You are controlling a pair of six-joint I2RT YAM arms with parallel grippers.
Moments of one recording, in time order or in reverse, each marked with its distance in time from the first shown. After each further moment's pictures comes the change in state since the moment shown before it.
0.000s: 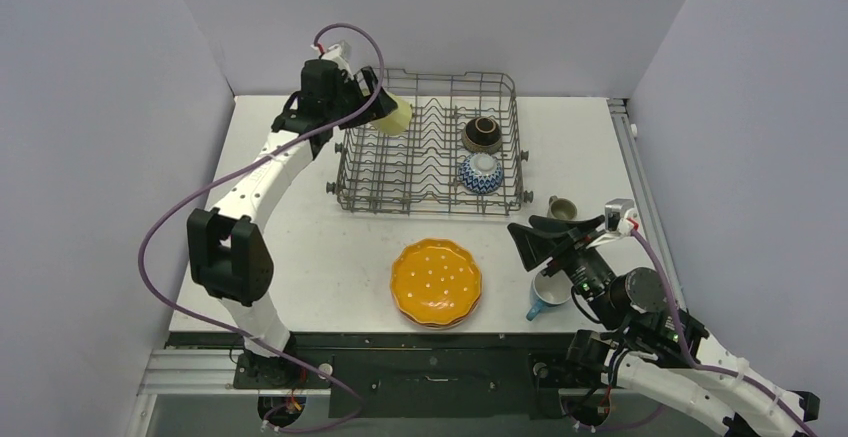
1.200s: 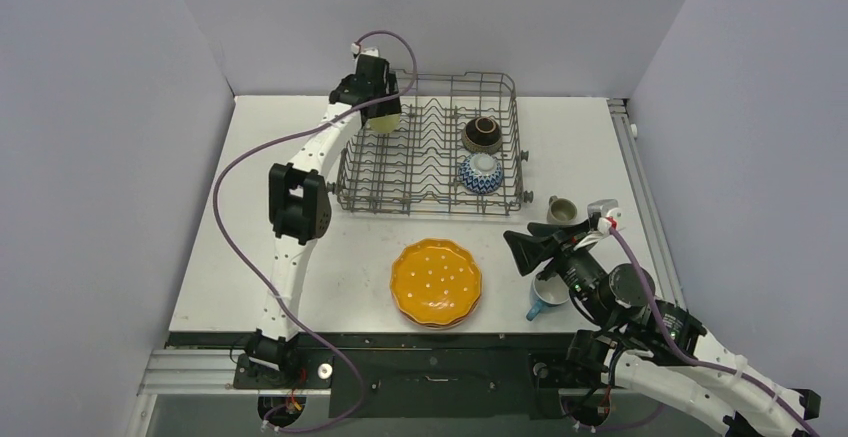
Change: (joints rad) left arm -0.033 0.722 0.789 -0.311 -0.443 0.177; right arm 0.000 0.019 0.012 -0.124 0.006 -0.033
